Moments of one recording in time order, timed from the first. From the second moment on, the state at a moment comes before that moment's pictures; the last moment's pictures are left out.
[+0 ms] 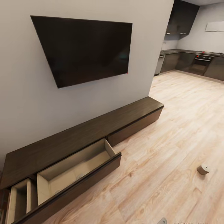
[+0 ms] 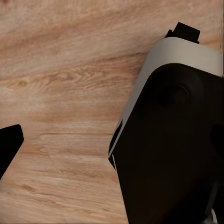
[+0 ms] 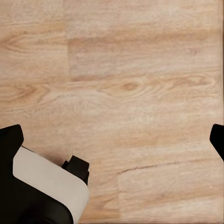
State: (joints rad) left arm -0.38 -0.02 -0.90 0.05 1.26 0.15 0.34; right arm -0.38 -0.05 0.19 0.01 0.32 -0.39 -0.04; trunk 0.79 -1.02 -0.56
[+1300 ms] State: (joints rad) left arm -0.38 -0.03 -0.90 0.04 1.26 0.15 0.33; right arm -0.38 -0.05 0.19 0.01 0.32 -0.40 -0.04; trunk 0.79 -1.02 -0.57
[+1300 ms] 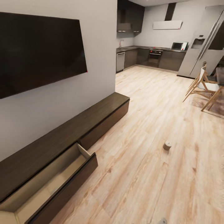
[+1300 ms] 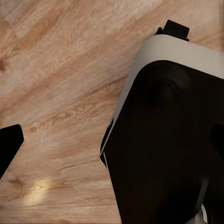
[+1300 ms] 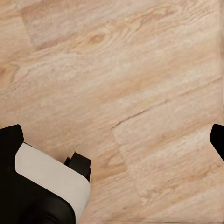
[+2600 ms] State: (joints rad) left arm -0.38 -0.03 -0.90 0.04 1.26 0.15 0.33; right arm -0.38 -0.05 0.19 0.01 0.32 -0.40 -0.04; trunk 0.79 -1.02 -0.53
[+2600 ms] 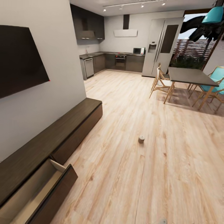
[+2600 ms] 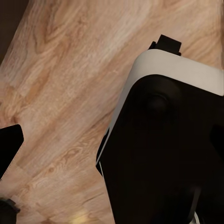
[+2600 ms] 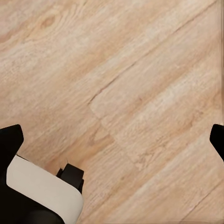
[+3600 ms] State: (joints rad) left arm -0.38 -0.03 -0.90 0.04 1.26 0.15 0.33; right arm -0.38 -0.05 0.19 0.01 0.32 -0.40 -0.04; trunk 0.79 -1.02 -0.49
